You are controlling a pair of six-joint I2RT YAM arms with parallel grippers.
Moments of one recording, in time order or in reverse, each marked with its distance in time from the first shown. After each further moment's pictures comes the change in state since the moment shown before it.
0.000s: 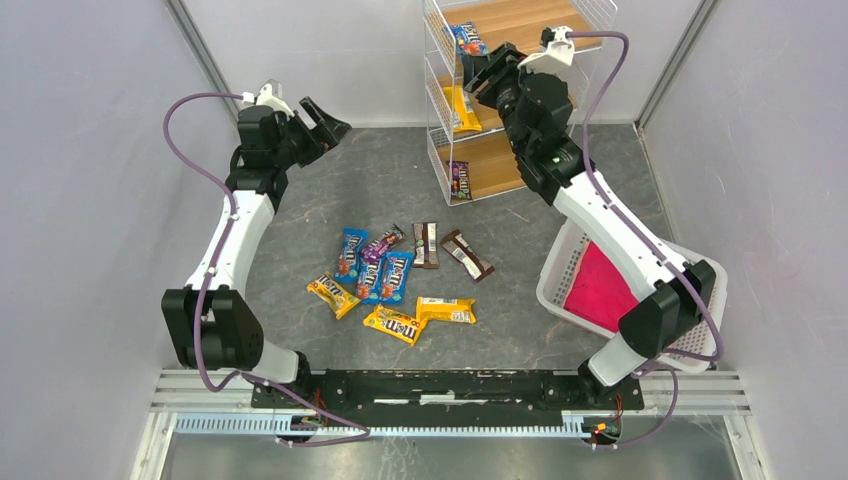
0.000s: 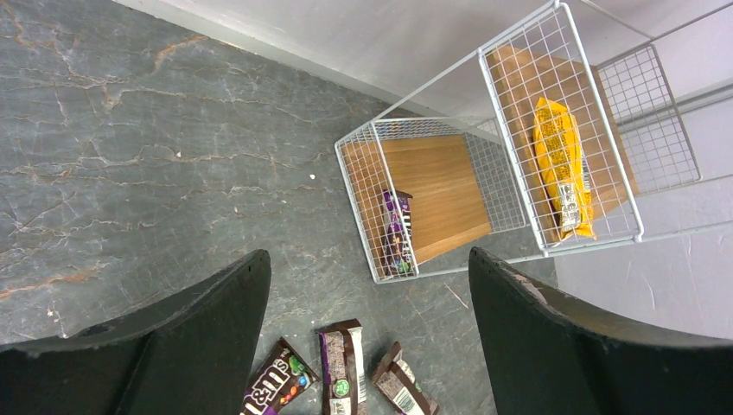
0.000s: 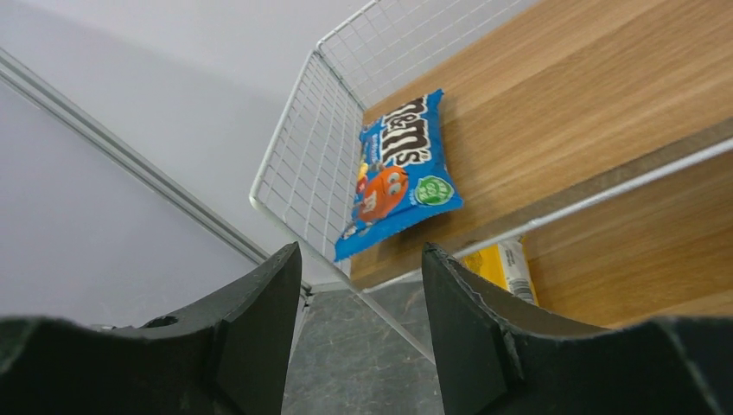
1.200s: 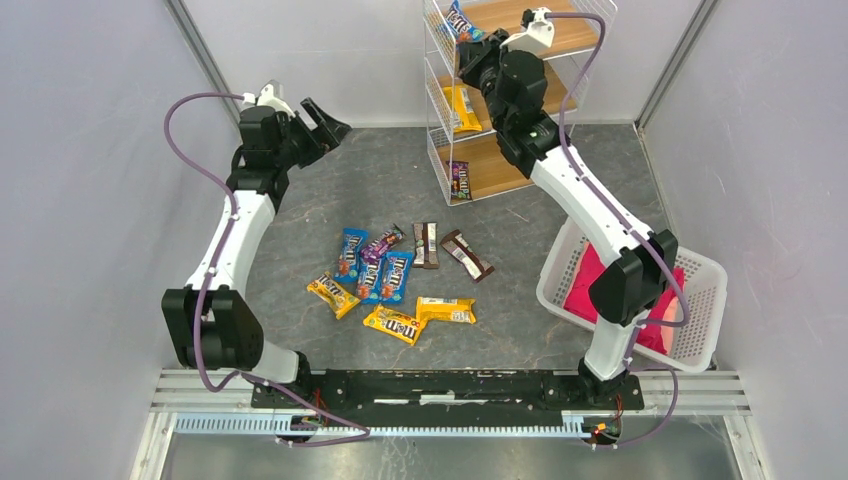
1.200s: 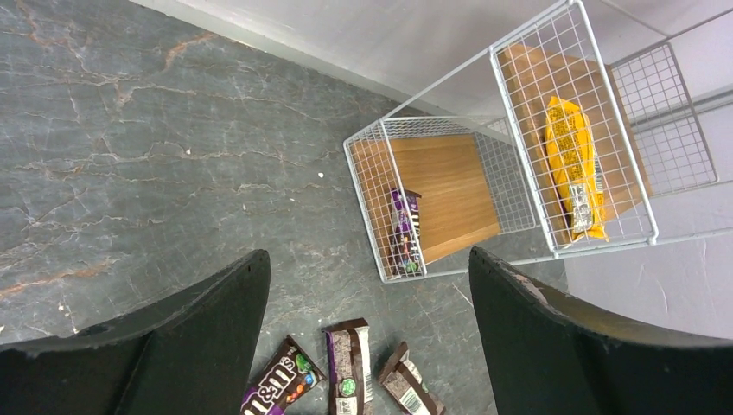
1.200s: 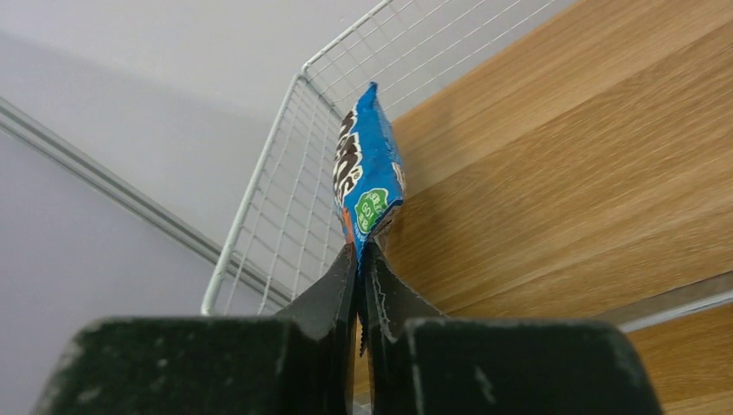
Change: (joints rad) left arm -0.011 0.000 0.000 -0.014 -0.025 0.013; right arm -0.022 0.212 0.232 -0.034 0.009 0.023
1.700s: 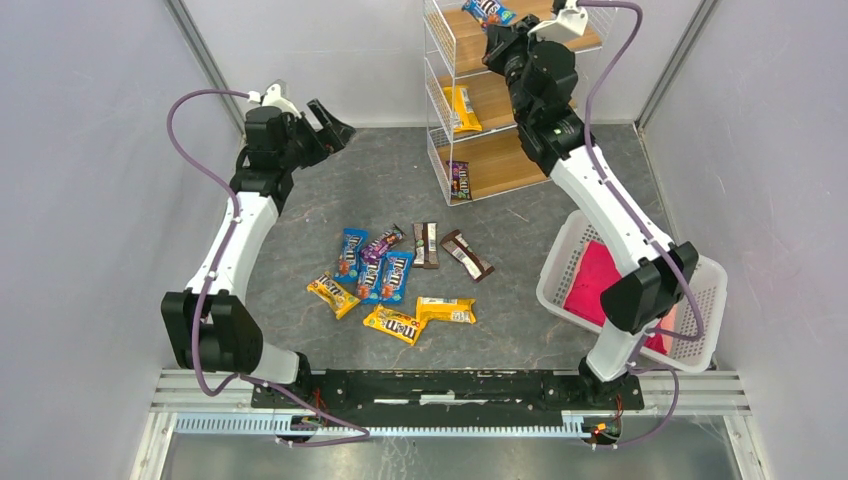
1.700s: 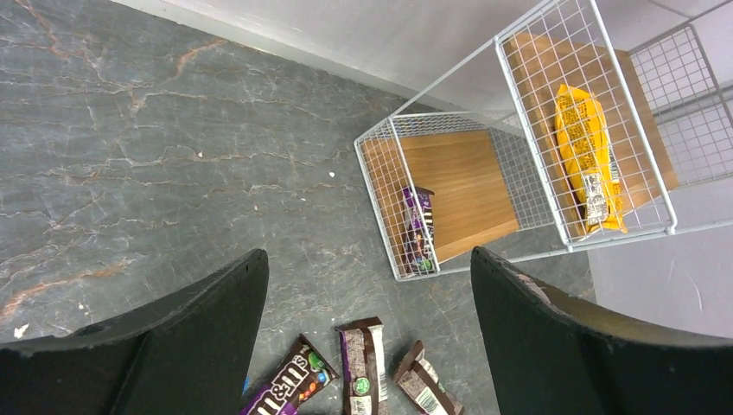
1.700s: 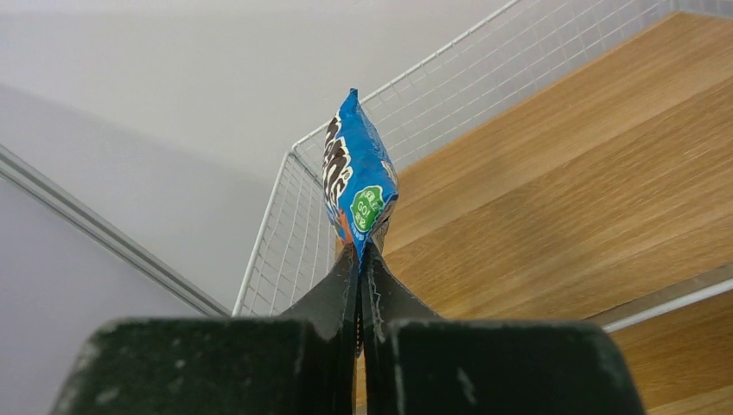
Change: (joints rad) left arm -0.040 -0.016 0.000 -0.018 -0.053 0.050; right arm -0.047 -0.091 -0.007 0.007 0.029 -0.092
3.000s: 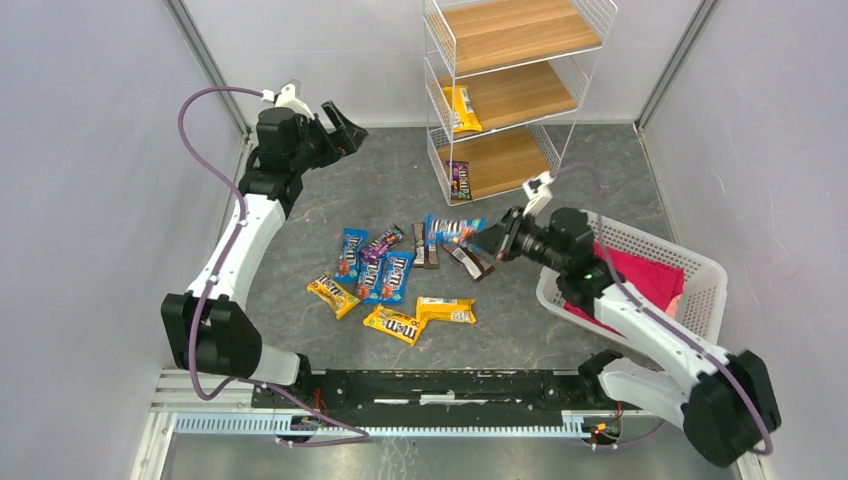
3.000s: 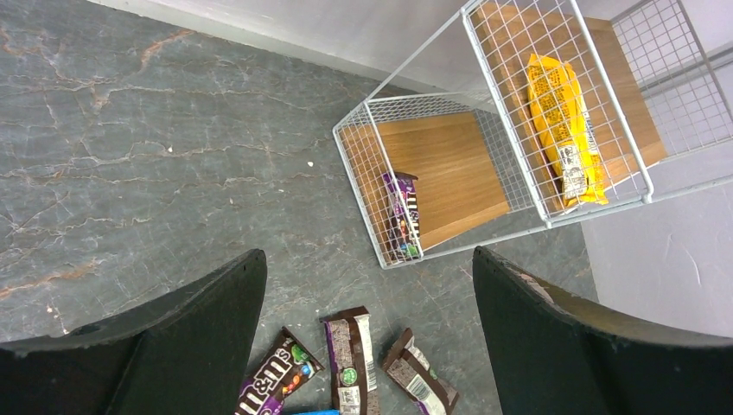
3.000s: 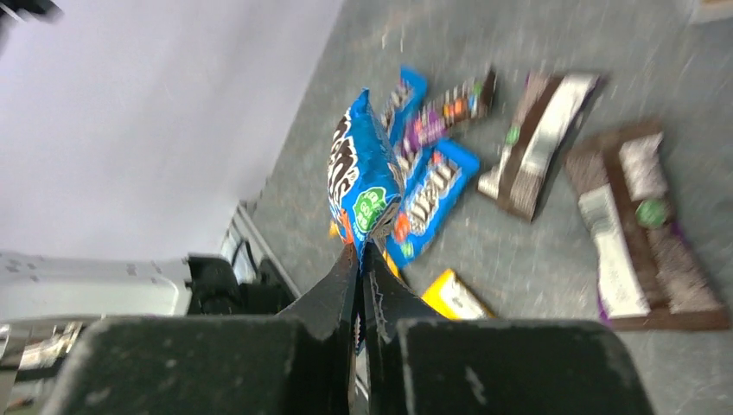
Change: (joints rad) left arm -0.063 -0.016 -0.003 -0.004 -0.026 0.014; right arm 0.058 -0.655 -1.347 0.191 -0.800 0.285
